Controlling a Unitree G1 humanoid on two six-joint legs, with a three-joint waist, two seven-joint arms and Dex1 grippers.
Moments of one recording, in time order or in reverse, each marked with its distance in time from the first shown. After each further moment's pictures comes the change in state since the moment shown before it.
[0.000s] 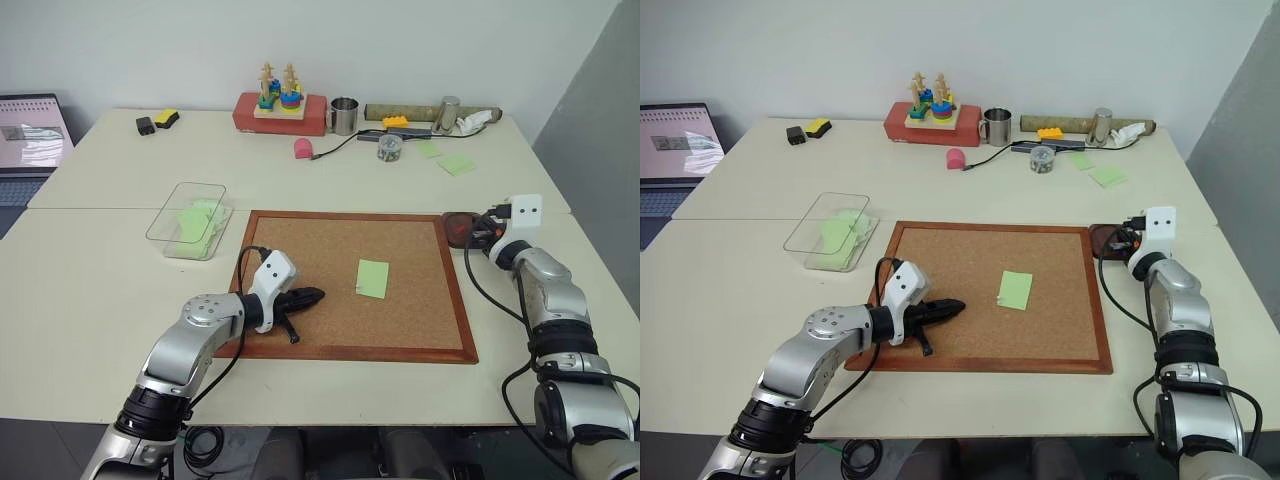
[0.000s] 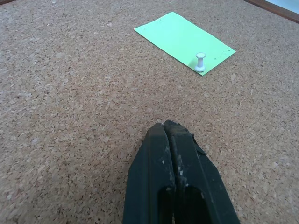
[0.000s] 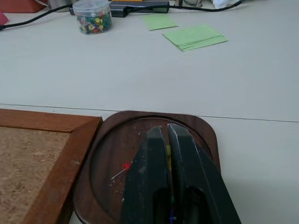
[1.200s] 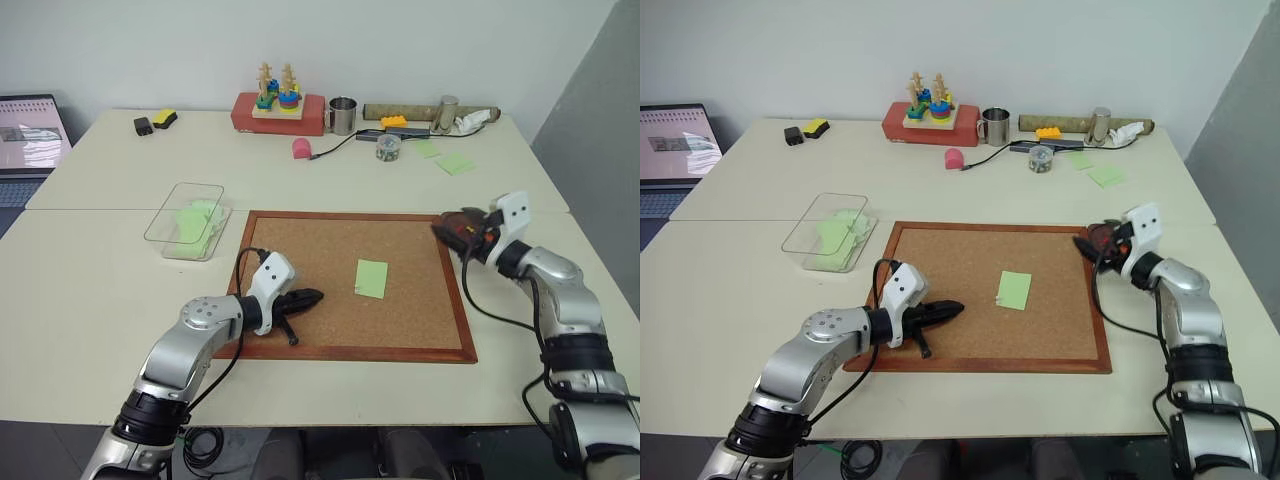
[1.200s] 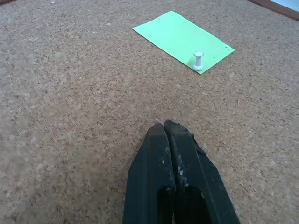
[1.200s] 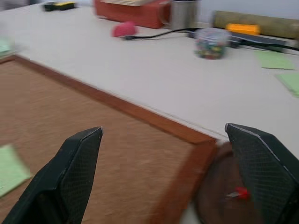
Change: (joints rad) left arm 0.027 0.007 0.006 -0.028 0.002 0.000 0.005; right arm 0.232 -0.074 0.164 -0.549 0.104 0.111 0.448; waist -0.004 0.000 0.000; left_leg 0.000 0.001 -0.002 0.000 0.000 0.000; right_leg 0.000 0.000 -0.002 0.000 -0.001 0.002
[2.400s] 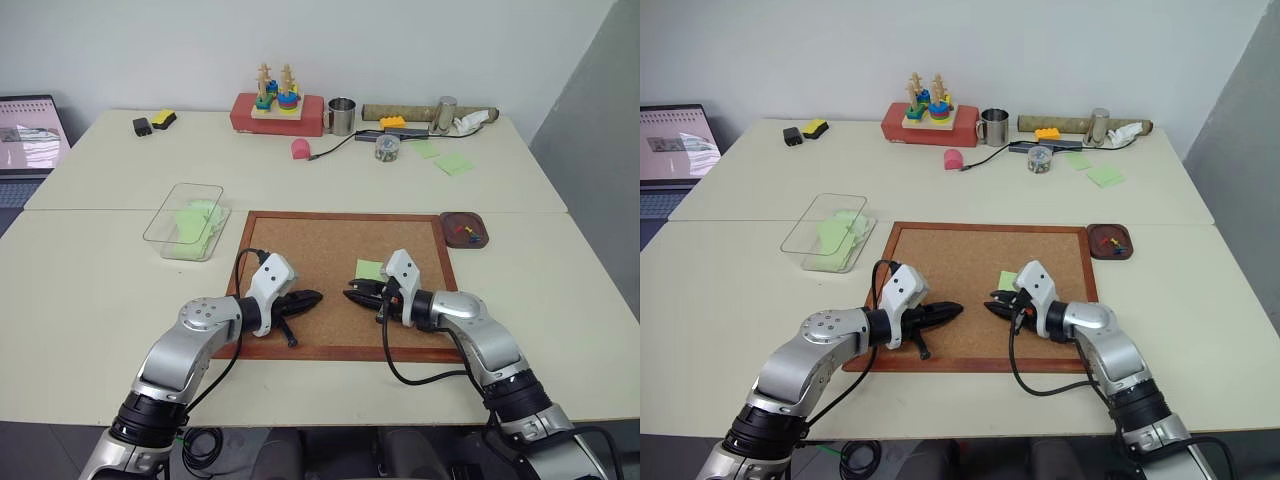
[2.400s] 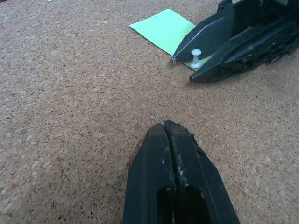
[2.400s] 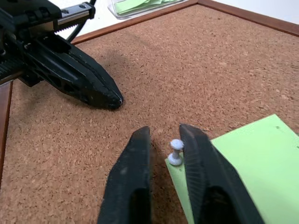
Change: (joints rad) left arm -0.001 0.006 -0.003 -0.008 0.000 0.008 0.002; right arm 0.068 0.199 0.296 -0.071 -0.115 0.014 -0.014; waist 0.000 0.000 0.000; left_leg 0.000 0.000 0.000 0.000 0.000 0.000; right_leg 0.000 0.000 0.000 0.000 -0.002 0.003
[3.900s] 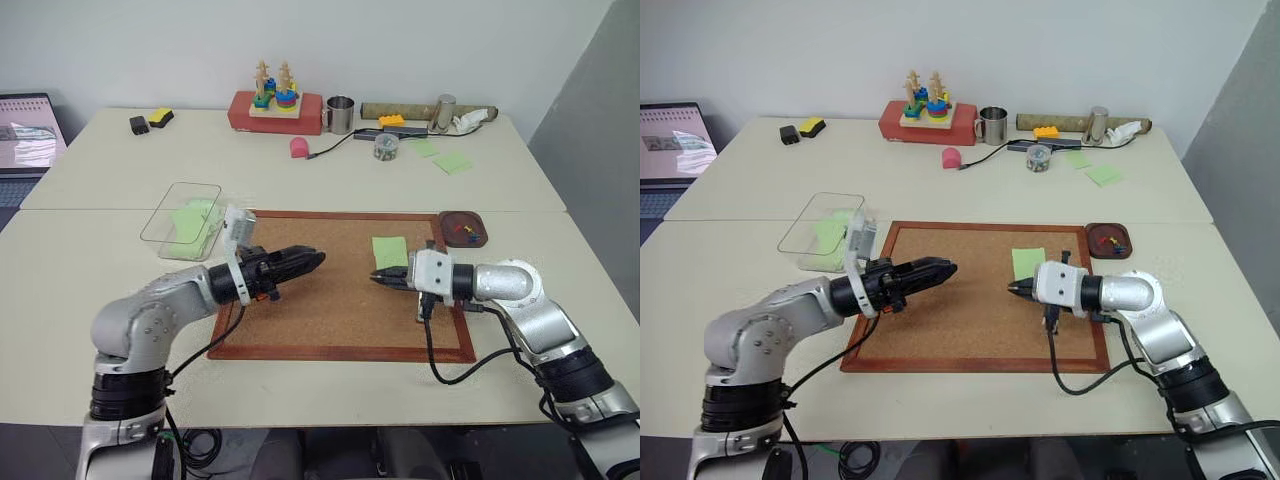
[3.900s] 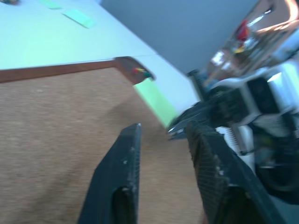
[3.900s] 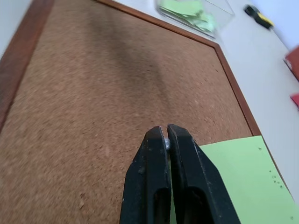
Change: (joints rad) left arm -0.154 -0.021 0.354 -0.050 -0.594 0.468 0.004; right arm -0.098 -0.309 0.035 -0.058 -0.182 -0.503 0.224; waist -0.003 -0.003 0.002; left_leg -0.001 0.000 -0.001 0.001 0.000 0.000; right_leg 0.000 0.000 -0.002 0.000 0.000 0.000
